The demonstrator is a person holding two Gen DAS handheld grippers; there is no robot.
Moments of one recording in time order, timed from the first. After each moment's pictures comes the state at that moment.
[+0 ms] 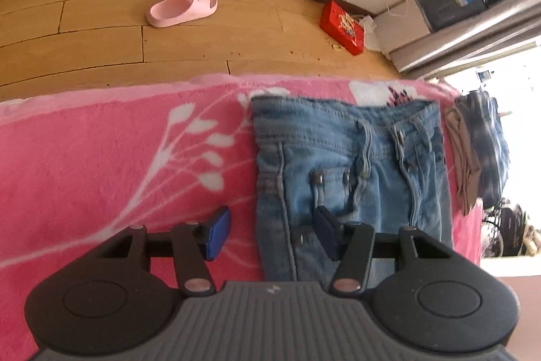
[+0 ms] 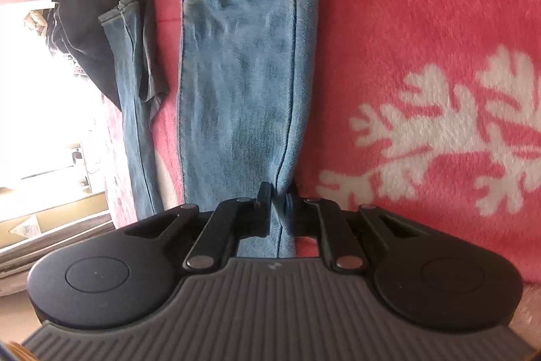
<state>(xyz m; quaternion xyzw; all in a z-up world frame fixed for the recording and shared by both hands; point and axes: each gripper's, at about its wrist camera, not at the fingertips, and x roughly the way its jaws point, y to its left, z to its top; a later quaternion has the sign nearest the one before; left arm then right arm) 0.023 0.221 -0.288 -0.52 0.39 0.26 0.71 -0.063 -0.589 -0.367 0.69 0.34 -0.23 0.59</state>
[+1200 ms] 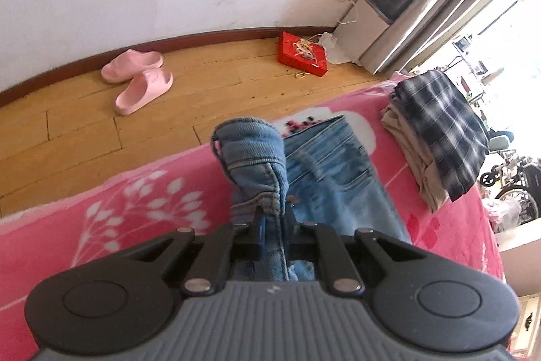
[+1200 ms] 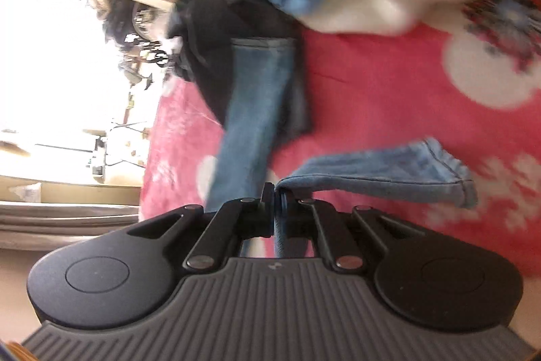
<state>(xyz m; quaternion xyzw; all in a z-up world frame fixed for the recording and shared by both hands) 0.149 0.157 -0.152 -0.37 0.41 0.28 0.79 -0.013 -0.568 -0.191 0.59 0.29 -0.22 0.72</state>
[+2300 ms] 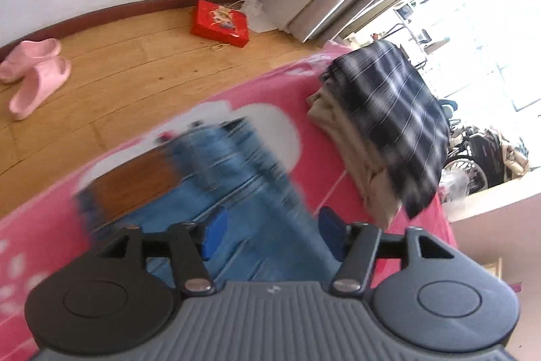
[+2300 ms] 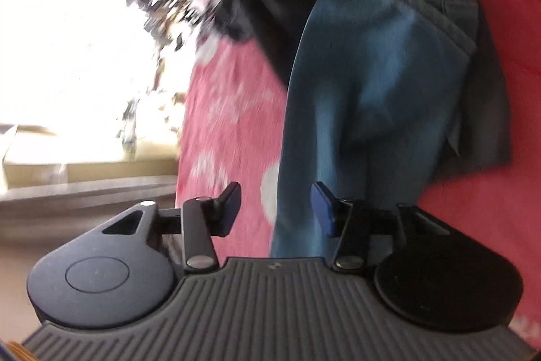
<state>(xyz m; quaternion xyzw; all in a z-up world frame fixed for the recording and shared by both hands) 0.263 0.187 -0.214 -0.40 0.42 0.13 0.80 0.142 -0.574 -0.238 0.63 0.33 -0.11 0.69</state>
